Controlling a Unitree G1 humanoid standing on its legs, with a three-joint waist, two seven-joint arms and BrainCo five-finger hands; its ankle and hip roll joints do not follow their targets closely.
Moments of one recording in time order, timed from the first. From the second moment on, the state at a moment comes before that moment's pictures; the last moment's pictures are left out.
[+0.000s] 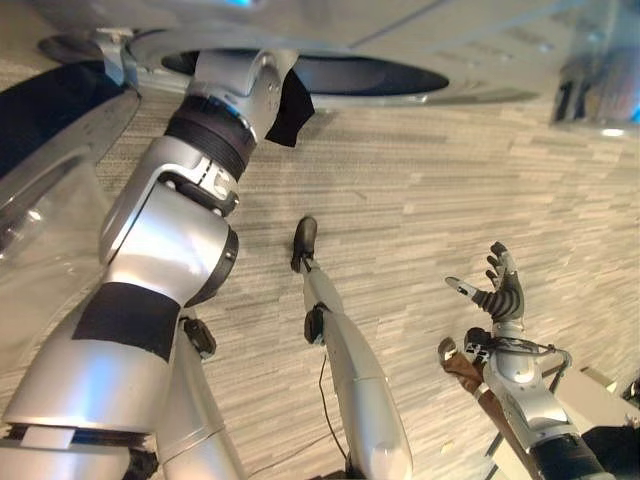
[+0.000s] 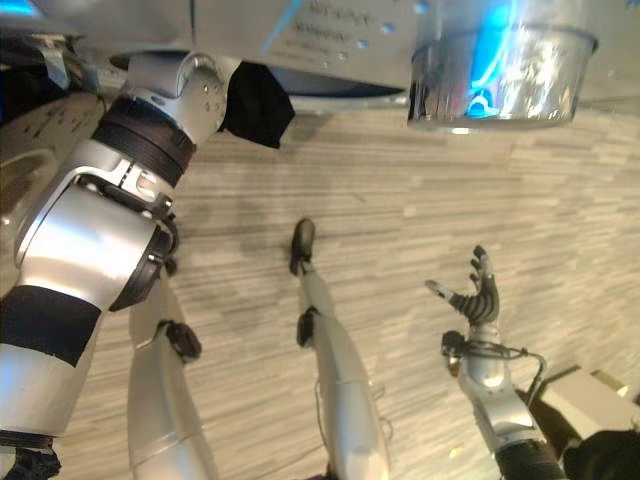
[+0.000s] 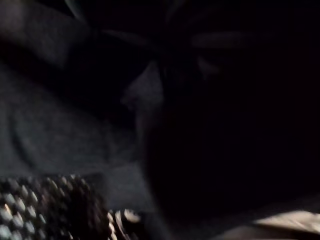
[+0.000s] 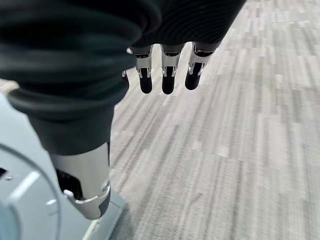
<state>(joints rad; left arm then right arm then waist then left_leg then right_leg) -1.73 0.24 -0.52 1.03 -0.84 -0.28 0.62 -0.06 -0.52 0.13 0.28 0.30 -0.20 -0.46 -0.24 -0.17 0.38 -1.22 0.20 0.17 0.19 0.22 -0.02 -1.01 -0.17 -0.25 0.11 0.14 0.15</state>
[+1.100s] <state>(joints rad) -1.54 0.33 -1.00 1.03 0.59 0.12 0.41 -0.31 -0.42 0.38 0.75 0.52 -0.27 -0.32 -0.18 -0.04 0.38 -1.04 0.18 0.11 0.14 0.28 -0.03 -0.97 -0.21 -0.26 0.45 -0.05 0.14</state>
